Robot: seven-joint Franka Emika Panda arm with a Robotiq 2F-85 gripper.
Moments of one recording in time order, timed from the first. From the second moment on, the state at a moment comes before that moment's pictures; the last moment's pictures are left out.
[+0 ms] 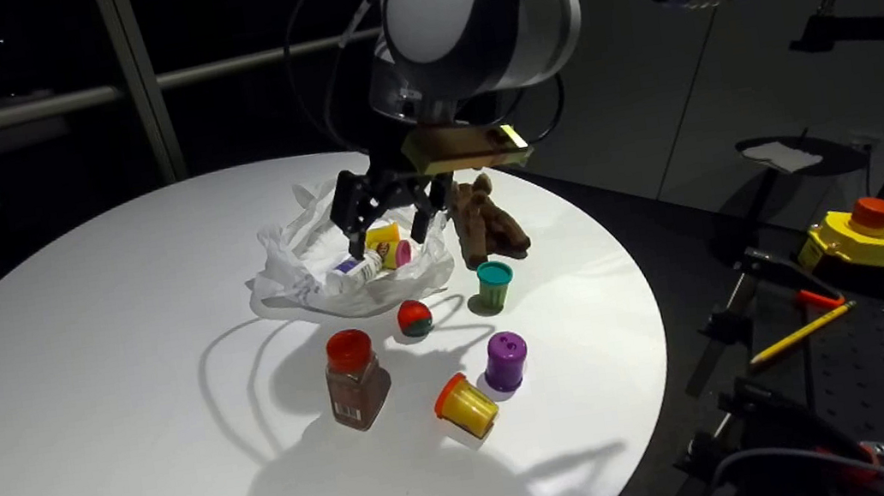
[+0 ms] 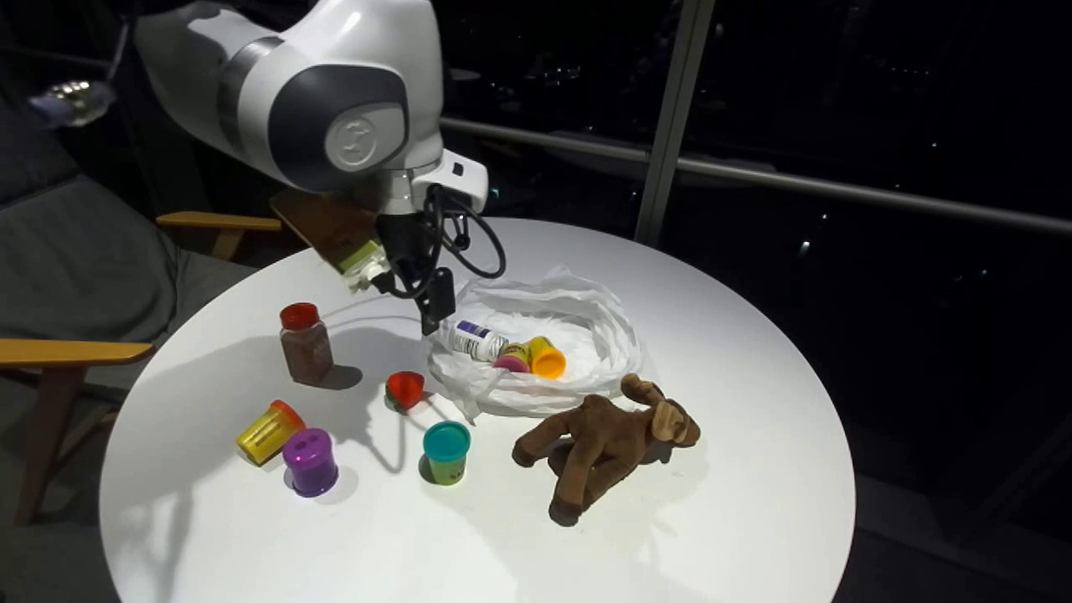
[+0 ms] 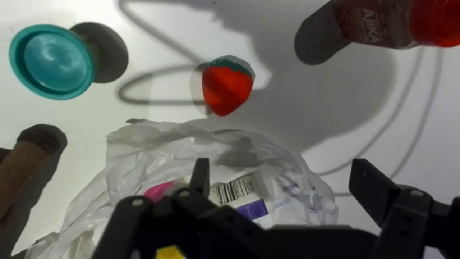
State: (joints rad) arm 0.13 0.56 0.07 -2.12 0.22 2.86 0.23
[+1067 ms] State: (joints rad) arm 0.11 0.82 0.01 -1.74 0.30 2.61 0.44
